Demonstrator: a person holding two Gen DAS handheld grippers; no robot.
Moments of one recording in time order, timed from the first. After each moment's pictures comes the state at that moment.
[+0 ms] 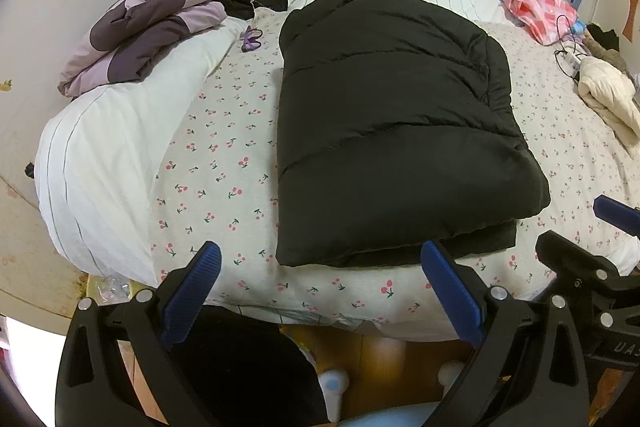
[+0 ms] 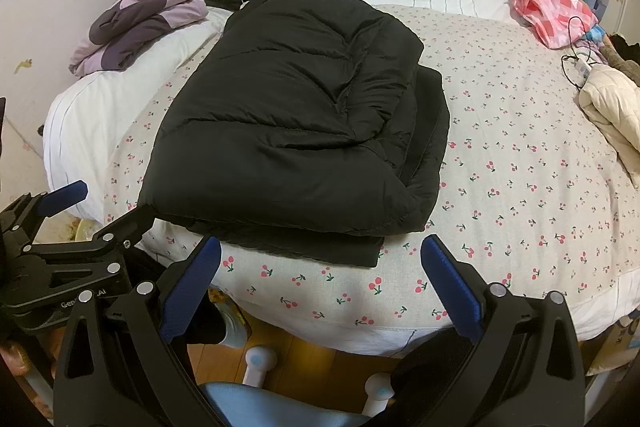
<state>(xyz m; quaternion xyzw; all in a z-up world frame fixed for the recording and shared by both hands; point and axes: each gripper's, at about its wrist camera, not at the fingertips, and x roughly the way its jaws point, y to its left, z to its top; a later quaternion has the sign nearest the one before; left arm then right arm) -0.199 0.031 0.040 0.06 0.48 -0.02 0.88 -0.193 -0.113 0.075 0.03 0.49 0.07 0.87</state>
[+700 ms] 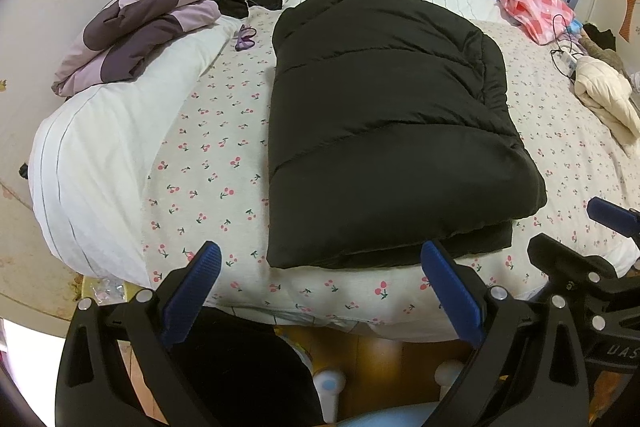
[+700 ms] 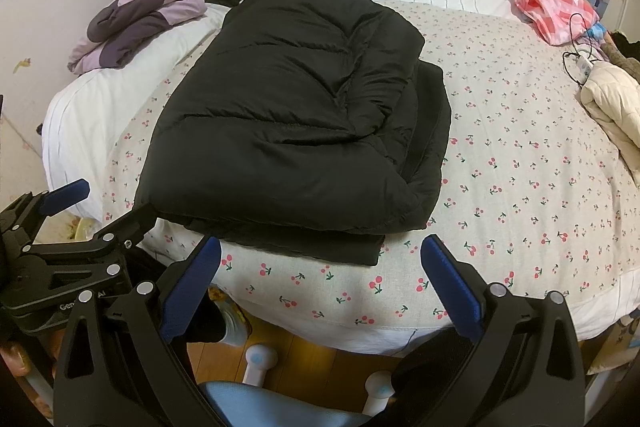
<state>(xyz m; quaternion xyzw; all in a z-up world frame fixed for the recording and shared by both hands) -0.196 0.030 0.037 0.06 0.48 -0.03 0.87 -0.190 -0.115 0.071 0.03 0.49 0.07 0.87</state>
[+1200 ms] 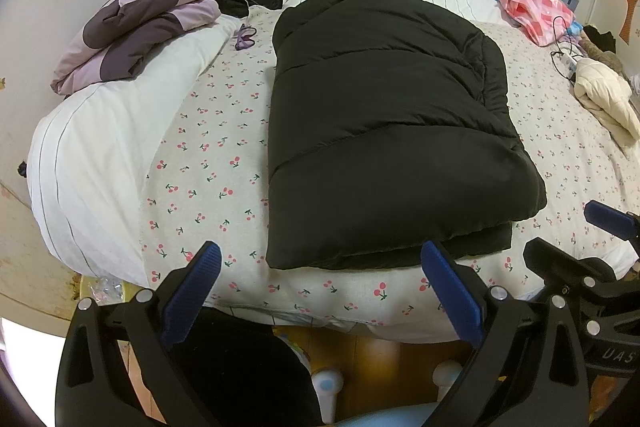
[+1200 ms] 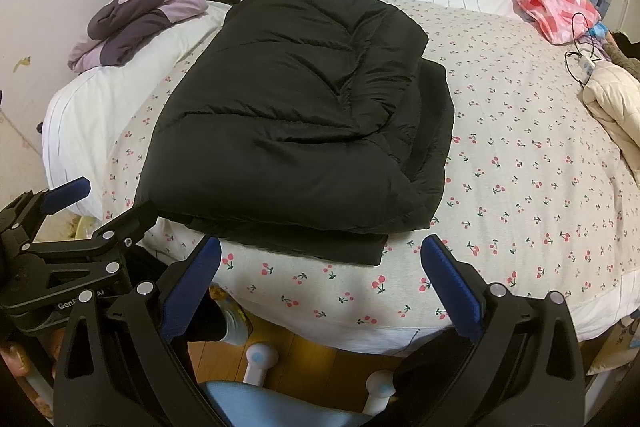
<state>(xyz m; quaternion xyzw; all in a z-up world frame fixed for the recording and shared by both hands) -0.195 0.030 0.037 0.05 0.48 -0.03 0.87 -0.189 -0.115 0.068 0.03 0.49 0.07 0.87</state>
